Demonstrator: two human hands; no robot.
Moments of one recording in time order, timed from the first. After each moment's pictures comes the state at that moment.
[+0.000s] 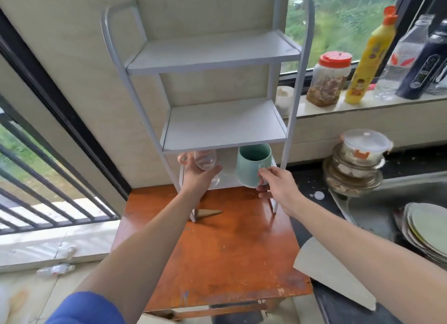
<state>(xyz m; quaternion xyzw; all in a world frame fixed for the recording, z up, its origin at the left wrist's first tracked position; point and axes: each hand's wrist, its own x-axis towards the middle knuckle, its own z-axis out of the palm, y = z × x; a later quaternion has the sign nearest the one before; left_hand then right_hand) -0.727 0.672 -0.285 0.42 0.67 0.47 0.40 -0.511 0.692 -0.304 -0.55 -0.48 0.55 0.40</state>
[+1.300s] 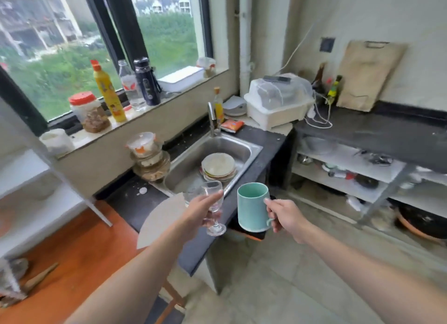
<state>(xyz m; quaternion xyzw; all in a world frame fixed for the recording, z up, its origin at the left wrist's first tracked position) -0.330 0.417 -0.255 0.59 0.43 0.12 0.67 -0.156 0.253 -0.269 -0.72 -0.20 0.41 0.53</state>
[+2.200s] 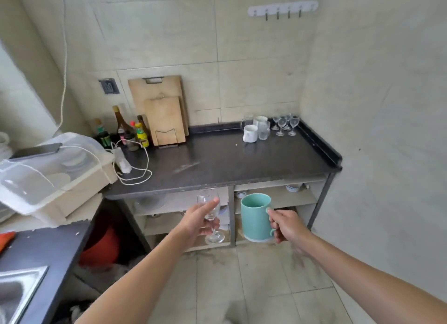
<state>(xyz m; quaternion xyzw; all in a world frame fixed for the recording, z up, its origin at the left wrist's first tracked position) 0.300 0.160 -0.271 0.70 0.15 -0.14 0.68 0.325 -0.098 -0.288 -0.75 0.08 0.17 0.63</state>
